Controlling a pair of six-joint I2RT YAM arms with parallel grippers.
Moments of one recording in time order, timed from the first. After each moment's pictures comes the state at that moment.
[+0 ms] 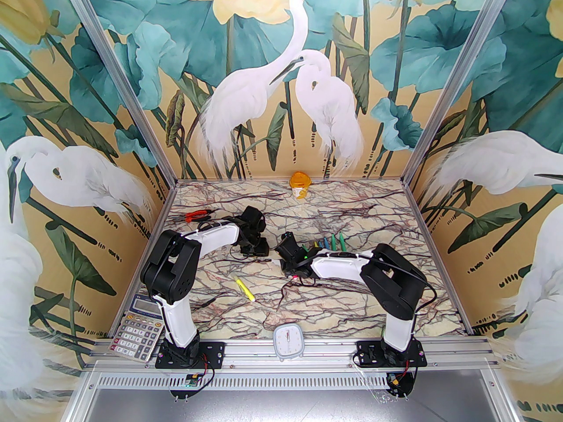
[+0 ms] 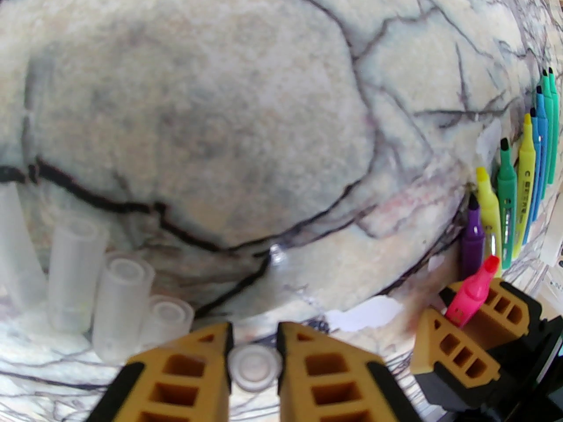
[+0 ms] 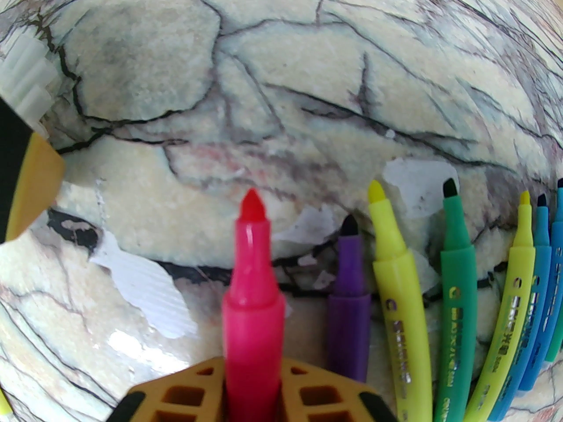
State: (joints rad) left arm -0.44 1.88 1.20 -0.62 0.22 -0.36; right arm 0.89 1.86 1.05 -0.28 0.22 0.52
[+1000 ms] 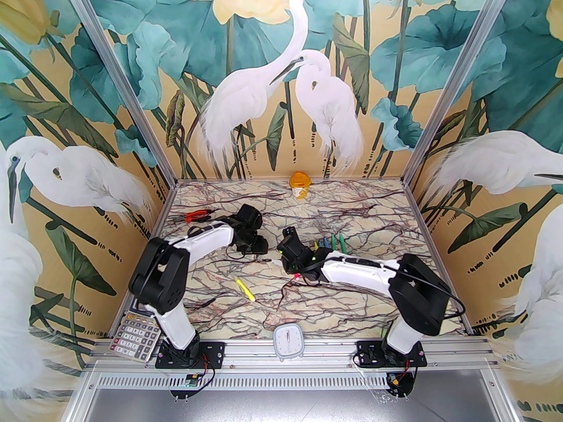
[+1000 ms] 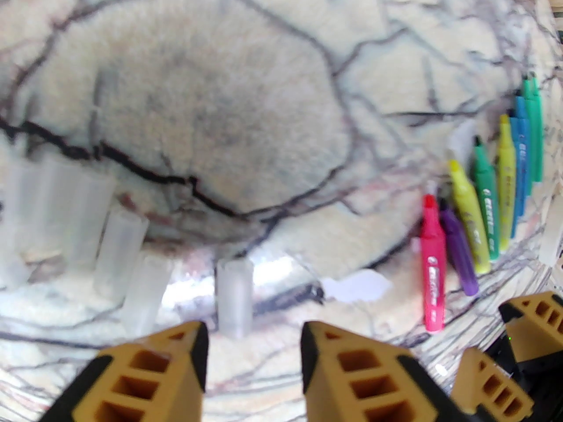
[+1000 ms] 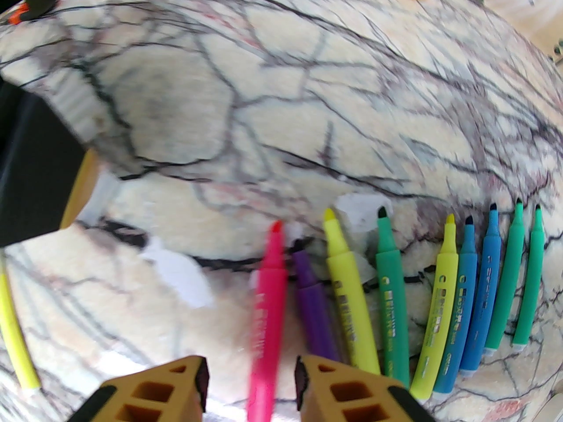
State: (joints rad) left arm -0.43 1.72 1.14 -0.62 0.18 -0.36; right arm 0.95 1.67 1.03 -0.34 0.30 0.47
